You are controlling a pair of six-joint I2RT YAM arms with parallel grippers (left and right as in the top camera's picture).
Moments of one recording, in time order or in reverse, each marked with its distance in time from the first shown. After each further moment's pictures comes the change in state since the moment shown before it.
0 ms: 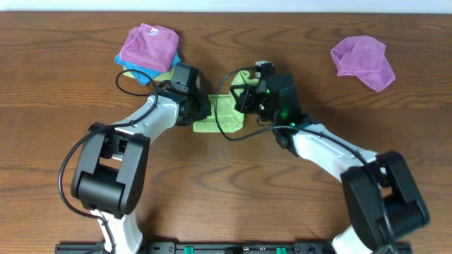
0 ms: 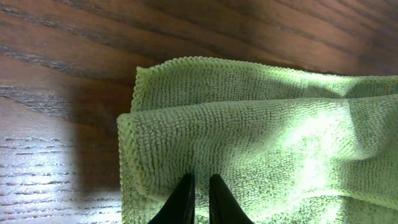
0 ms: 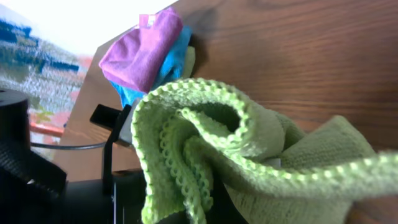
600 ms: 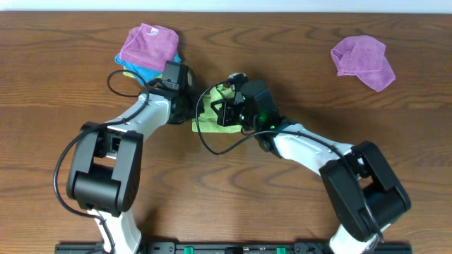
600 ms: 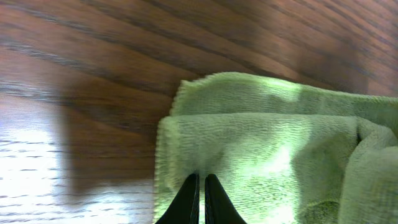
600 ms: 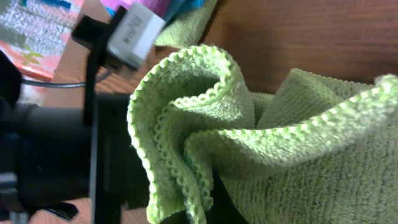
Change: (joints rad) left arm 0.065 0.000 0.000 -0.016 0.042 0.001; right arm 0.112 0.091 0.042 -0.066 -0.021 -0.073
